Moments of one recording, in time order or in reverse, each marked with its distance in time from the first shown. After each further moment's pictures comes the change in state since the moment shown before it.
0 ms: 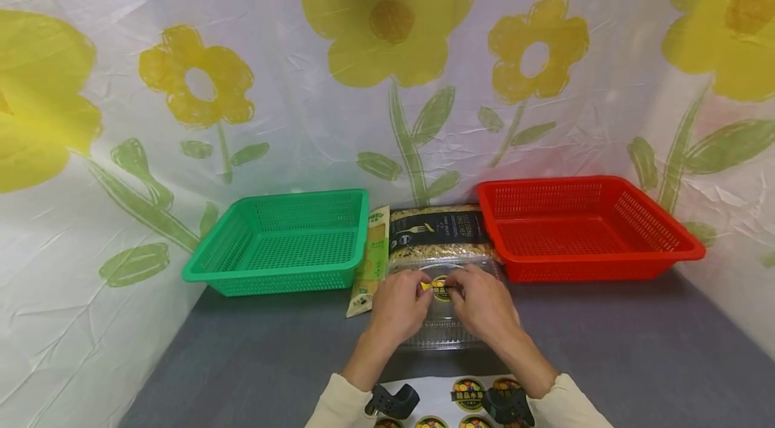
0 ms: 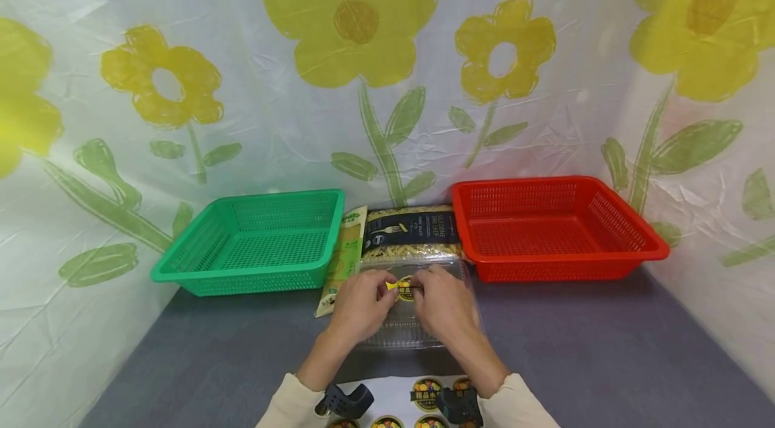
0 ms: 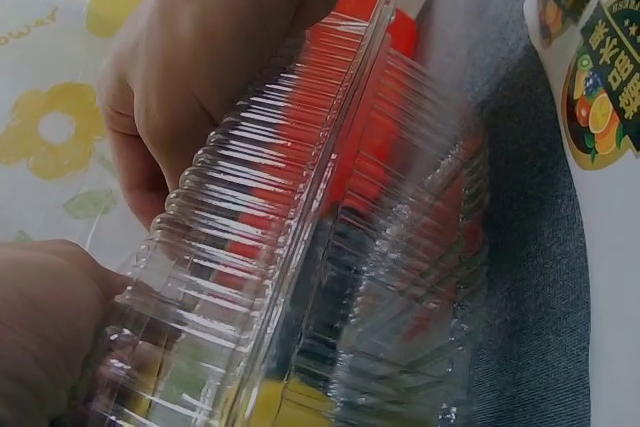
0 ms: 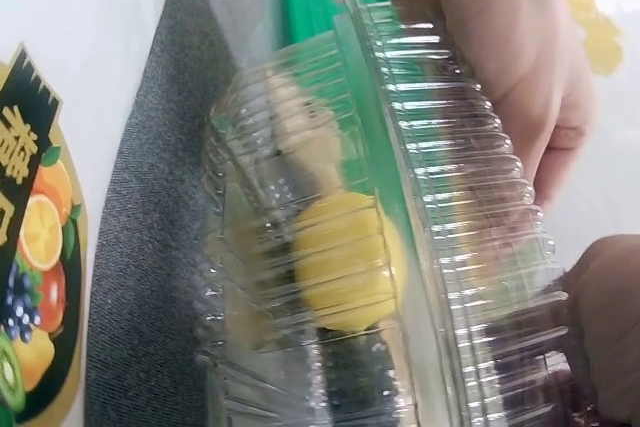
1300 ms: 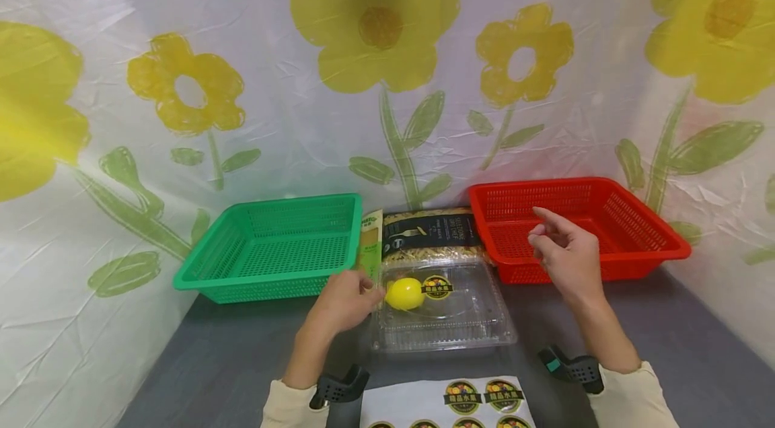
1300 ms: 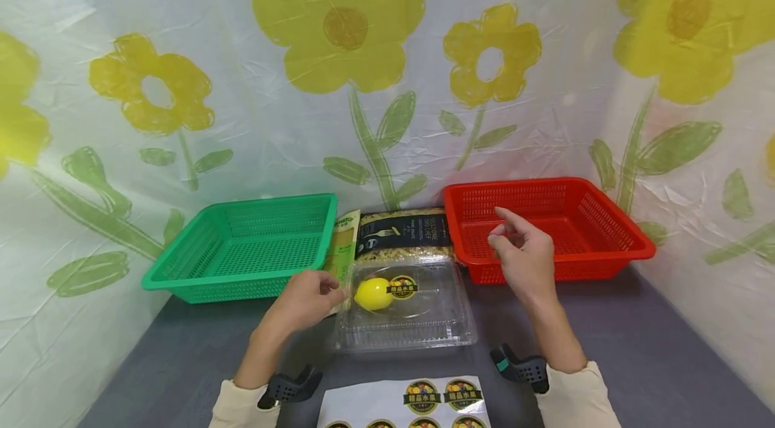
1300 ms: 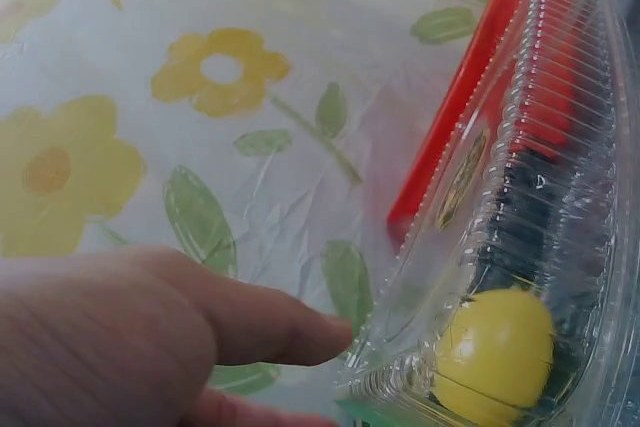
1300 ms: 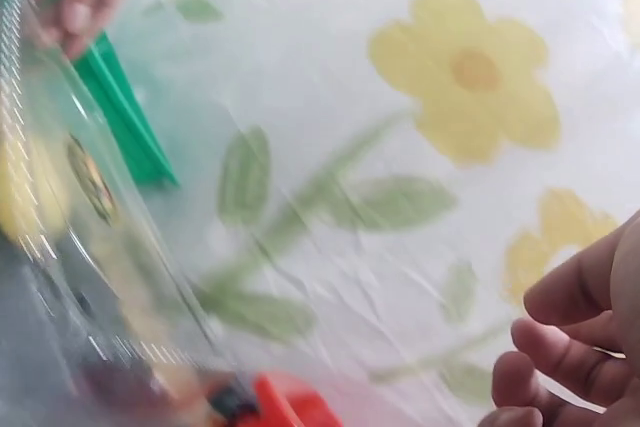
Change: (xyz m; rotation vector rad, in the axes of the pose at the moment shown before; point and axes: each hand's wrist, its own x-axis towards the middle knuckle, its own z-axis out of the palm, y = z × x) left_hand -0.006 -0.037 -0.071 -0.129 -0.245 -0.270; right_hand 0.012 0.075 -0.106 0.726 0.307 0.241
